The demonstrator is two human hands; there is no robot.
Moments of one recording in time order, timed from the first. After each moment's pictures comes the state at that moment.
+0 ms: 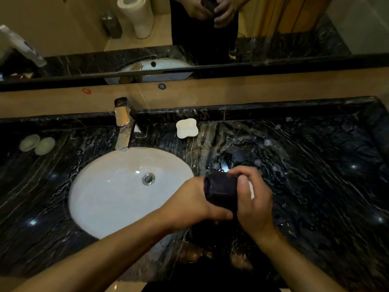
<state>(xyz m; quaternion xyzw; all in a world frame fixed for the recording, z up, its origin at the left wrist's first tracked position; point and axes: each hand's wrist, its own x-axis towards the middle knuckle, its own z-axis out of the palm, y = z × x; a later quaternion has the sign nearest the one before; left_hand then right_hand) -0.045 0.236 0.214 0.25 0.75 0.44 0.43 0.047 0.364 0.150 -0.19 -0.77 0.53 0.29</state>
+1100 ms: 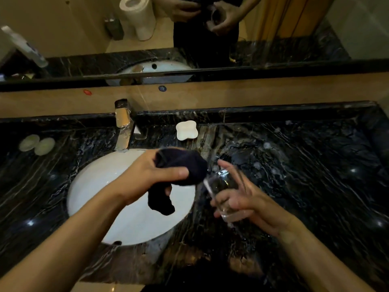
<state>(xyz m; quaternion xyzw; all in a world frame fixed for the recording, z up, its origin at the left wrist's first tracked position) -0.114 0.196 0.238 0.23 0.70 0.55 0.40 0.049 0.403 0.164 -0.10 -0.49 0.85 -0.17</state>
